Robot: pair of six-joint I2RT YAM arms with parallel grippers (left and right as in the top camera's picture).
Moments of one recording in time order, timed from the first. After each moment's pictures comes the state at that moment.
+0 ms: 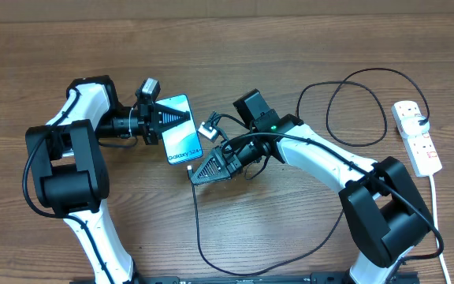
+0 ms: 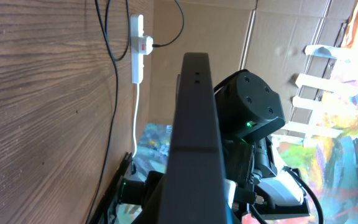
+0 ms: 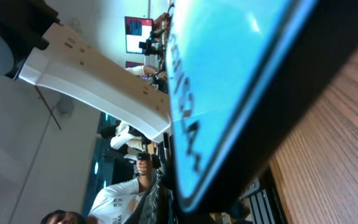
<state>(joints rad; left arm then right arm) 0.12 2.18 1.50 -1.69 1.48 0.69 0.60 1.88 1.20 -0.42 -1.42 0.32</state>
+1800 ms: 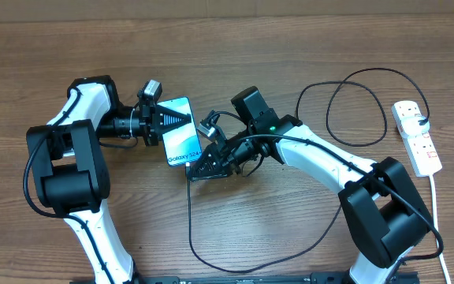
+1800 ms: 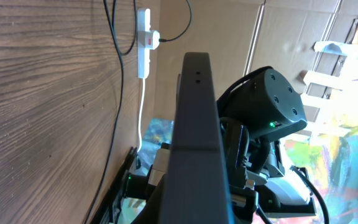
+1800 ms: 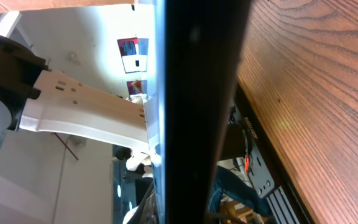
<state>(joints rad) 0.12 2.18 1.50 -1.68 1.45 0.68 0.60 1.88 1.20 -0.31 -1.35 0.63</state>
